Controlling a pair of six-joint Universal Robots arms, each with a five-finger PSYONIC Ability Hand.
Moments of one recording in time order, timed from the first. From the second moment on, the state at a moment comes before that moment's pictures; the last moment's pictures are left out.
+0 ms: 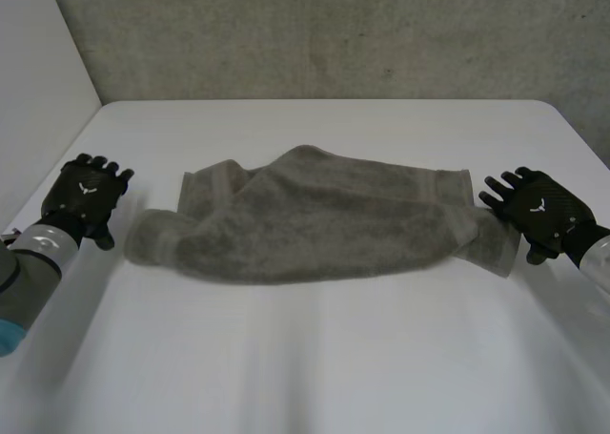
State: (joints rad) left arm 4.77 -2.08 -1.77 3.70 -1.20 3.82; right arm 1.37 -1.01 1.68 -0.37 0.77 2.05; left_hand 0.29 0.30 0.22 0.23 0.13; right_hand 0.25 0.24 0.21 0.24 0.06
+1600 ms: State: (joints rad) left arm 4.71 -1.99 -1.84 3.58 -1.00 3.74; right arm 1.55 -0.90 1.26 -0.20 1.18 2.98; left_hand 0.33 0.34 0.22 0.23 0.18; right_hand 1.28 1.34 0.21 0.24 1.14
